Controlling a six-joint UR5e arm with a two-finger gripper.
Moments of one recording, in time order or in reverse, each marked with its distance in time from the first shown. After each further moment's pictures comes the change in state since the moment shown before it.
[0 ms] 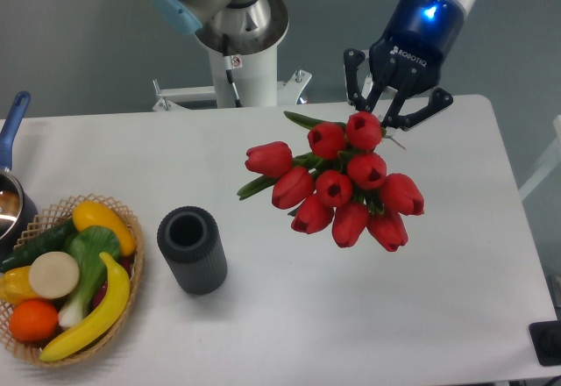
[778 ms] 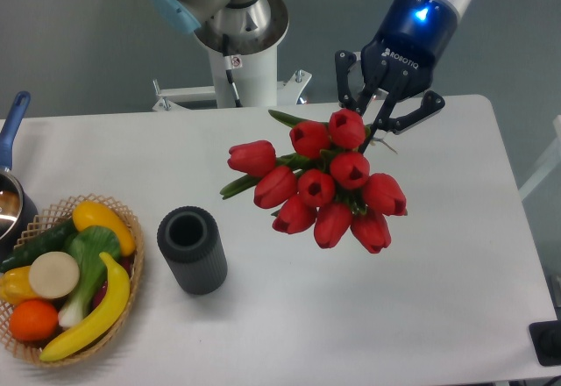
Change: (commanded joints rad) arm -0.031 -0.014 0.009 0.035 -0.018 0.000
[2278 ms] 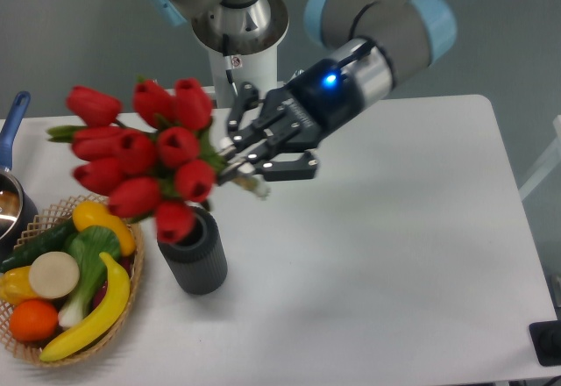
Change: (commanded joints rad) arm -0.235 -0.158 -0.112 0.156 -0.483 0.034
